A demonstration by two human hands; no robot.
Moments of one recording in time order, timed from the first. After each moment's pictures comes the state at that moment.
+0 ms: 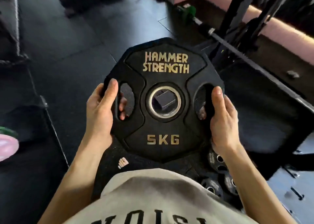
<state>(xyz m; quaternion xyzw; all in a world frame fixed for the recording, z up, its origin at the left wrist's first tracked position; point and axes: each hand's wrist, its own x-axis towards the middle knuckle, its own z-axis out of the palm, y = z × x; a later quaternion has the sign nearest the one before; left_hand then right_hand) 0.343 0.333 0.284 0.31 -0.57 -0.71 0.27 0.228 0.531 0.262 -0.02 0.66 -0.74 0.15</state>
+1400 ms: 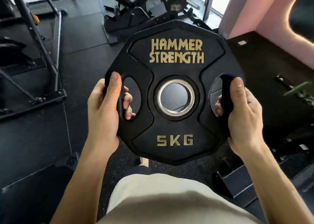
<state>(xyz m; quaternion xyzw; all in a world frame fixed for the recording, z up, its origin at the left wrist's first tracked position) 0.109 -0.443 0.304 0.30 -0.52 -0.71 0.37 -0.037 -0.272 0.293 -0.11 0.67 -0.72 0.13</state>
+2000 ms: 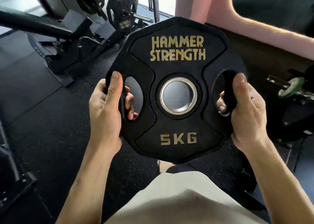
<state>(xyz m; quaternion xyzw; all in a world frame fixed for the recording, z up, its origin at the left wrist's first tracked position) -0.201 -0.719 0.322 0.20 -0.60 -0.74 0.22 -0.272 -0.504 0.297 0.00 0.68 -0.74 -0.01</state>
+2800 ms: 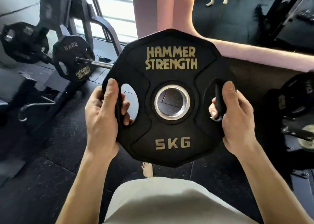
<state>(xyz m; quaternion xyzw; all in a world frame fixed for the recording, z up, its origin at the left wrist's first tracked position) -0.729 -0.892 0.315 0.09 -0.62 -0.77 0.14 -0.734 -0.670 0.293 0.10 0.64 -0.75 -0.11</state>
